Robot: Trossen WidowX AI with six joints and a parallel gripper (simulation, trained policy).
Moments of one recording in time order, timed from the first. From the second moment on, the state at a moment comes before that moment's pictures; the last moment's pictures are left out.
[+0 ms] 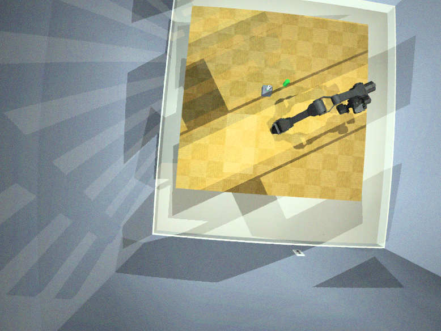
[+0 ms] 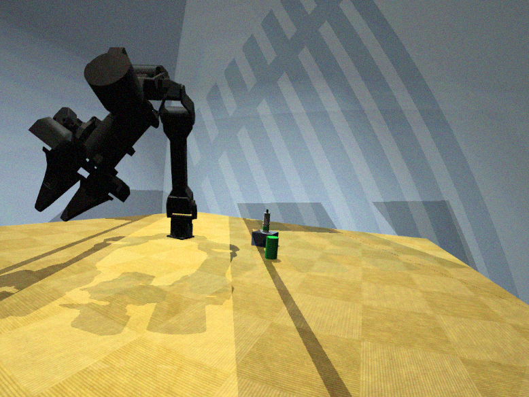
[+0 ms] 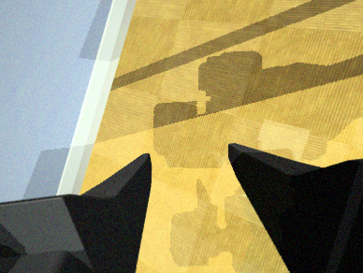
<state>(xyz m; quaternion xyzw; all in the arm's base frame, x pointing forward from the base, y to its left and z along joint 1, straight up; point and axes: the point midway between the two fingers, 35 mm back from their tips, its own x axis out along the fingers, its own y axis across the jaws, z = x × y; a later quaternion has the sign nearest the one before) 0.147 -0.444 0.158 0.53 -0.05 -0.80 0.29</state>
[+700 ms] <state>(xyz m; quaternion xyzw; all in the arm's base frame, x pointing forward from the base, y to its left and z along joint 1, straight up) 0.207 -0.405 0.147 0.58 -0.06 -0.76 0.27</state>
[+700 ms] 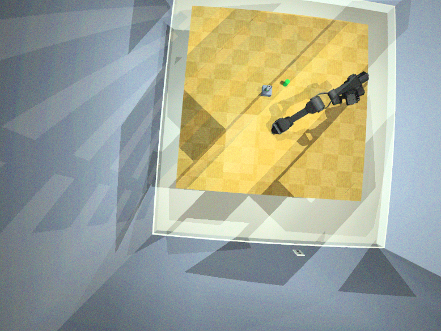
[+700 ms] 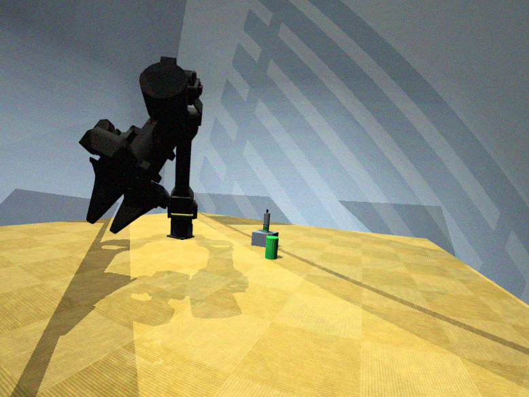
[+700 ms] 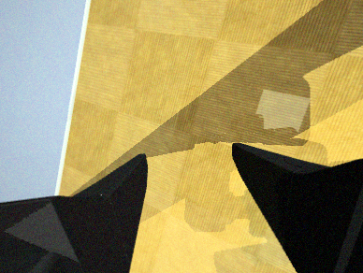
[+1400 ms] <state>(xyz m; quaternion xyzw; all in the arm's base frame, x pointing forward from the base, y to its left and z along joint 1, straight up) 0.262 -0.356 0.138 0.63 -0.05 -0.73 0.25</state>
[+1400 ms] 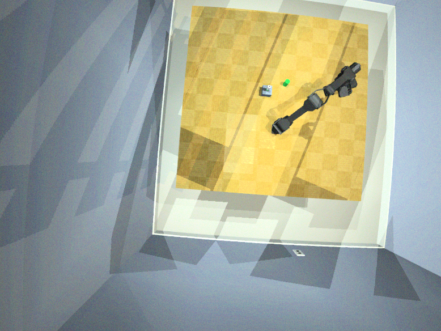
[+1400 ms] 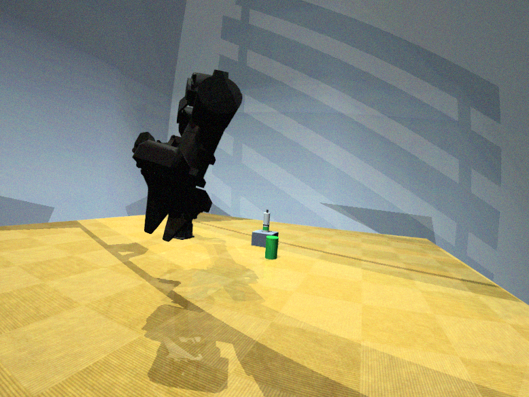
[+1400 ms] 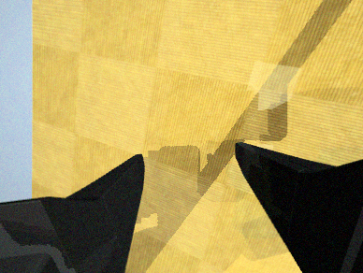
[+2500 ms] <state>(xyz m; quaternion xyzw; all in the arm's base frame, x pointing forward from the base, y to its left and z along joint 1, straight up) 0.323 -0.258 0.128 0.68 0.00 -0.70 0.19</state>
